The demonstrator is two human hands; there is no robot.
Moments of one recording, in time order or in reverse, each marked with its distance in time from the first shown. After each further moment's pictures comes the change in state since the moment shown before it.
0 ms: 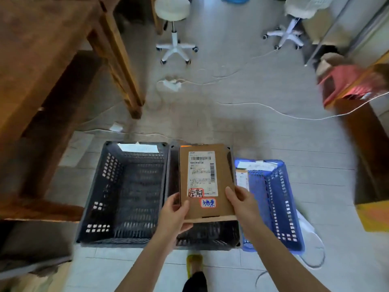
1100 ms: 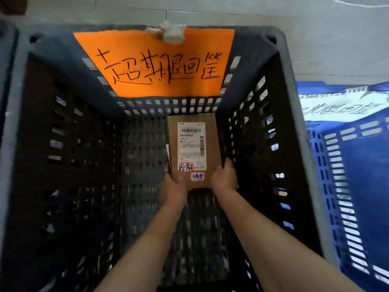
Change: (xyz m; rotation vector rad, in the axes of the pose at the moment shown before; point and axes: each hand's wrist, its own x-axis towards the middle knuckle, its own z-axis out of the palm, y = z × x) left_hand 0.538 -0.281 0.115 0.447 0.208 -0.131; right_hand 0.474 0.347 0.041 -0.460 0.263 0.284
